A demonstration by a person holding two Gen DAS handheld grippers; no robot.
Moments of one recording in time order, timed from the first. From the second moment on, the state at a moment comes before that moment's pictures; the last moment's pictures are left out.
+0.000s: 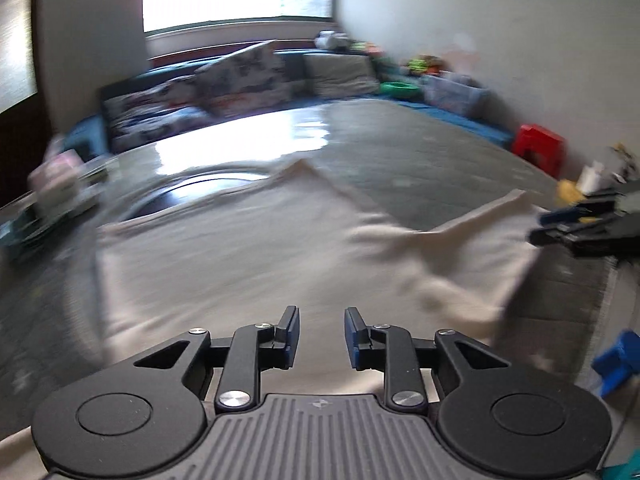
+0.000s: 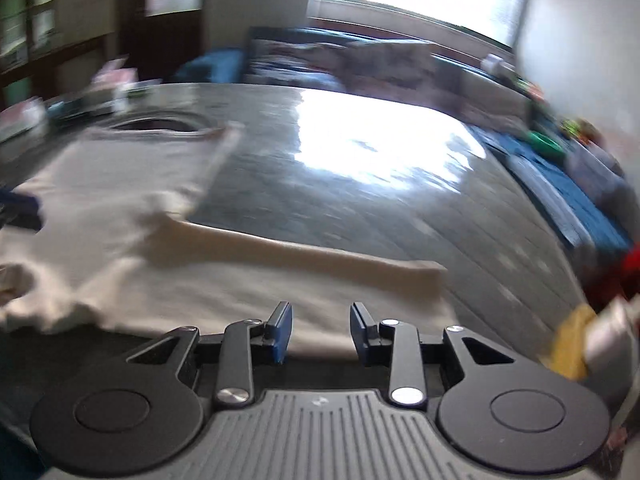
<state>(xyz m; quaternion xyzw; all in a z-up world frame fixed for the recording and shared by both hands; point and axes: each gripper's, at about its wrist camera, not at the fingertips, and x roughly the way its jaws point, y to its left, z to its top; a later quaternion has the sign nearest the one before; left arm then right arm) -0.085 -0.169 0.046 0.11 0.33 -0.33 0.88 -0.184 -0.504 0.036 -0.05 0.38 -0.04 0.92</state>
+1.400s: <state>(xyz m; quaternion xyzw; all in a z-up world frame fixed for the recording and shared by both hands) -0.109 -0.224 0.022 0.17 0.33 -0.39 0.84 -0.183 -0.600 0.019 0.12 0.32 -0.19 0.92</state>
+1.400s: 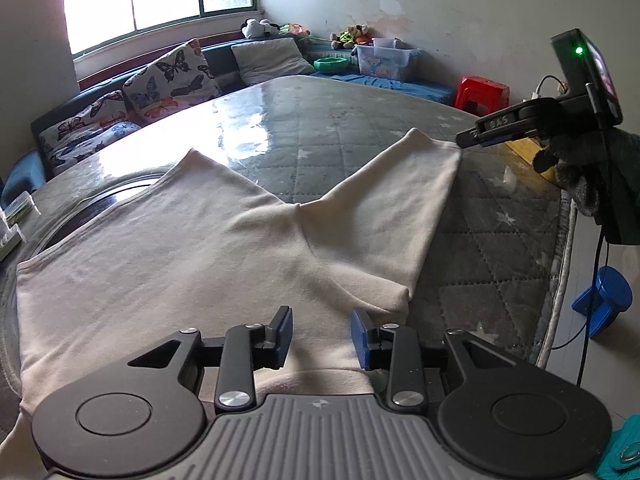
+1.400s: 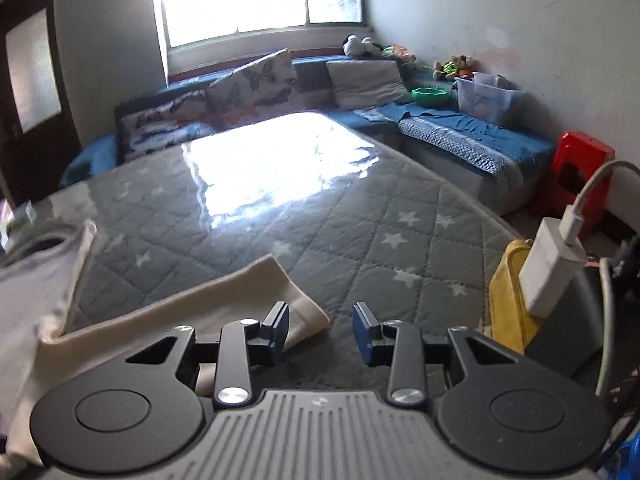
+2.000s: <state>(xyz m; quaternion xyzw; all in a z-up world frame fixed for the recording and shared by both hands) -0.110 -0.227 0.020 0.18 0.33 -0.38 0.84 -0.151 -0.594 0.003 0.10 0.31 -0.19 0.93</state>
